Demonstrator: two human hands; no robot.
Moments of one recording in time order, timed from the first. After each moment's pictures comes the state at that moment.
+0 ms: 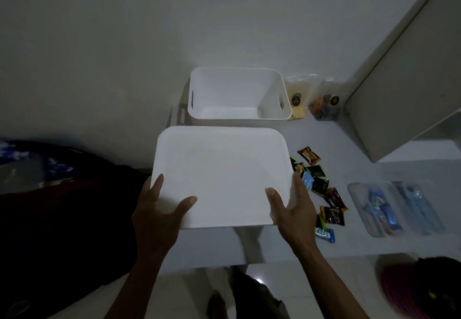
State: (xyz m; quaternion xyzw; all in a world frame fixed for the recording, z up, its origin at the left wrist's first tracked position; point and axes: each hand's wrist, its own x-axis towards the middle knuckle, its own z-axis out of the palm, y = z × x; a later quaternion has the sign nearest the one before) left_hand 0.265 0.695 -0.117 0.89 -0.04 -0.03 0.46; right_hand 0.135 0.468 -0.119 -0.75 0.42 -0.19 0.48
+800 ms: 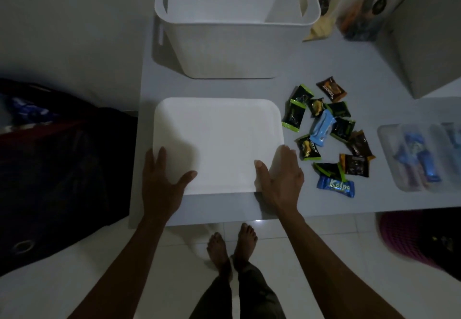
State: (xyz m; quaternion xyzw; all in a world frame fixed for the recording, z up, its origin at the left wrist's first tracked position) left_hand 0.256 0.684 -0.289 0.94 -0.06 -0.13 0.30; right_hand 0.131 0.464 -0.298 -0.83 0.43 -0.08 0.33
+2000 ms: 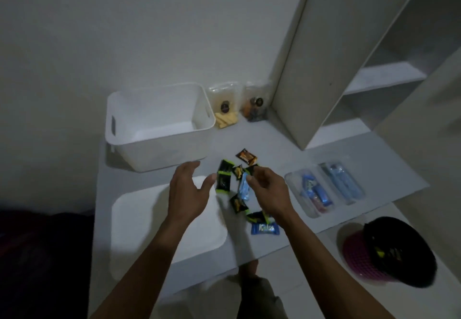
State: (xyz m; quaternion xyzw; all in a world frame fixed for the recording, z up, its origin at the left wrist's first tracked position) left_hand 0.240 0.498 -0.106 0.85 -0.27 -0.12 0.44; right_hand 0.095 0.351 -0.109 -0.74 0.45 -0.16 0.48
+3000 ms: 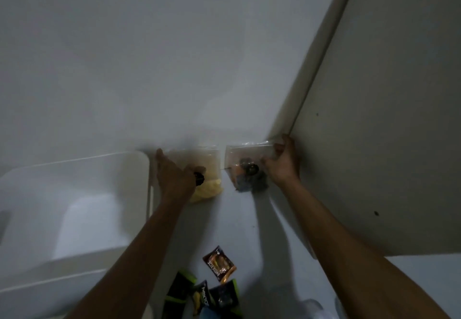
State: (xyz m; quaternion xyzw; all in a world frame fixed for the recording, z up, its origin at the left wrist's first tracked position) left_hand 0.438 0.136 -0.144 0.89 -0.04 -0.11 0.44; right_hand 0.325 -0.069 -0.162 -0.72 0.47 -0.18 0.48
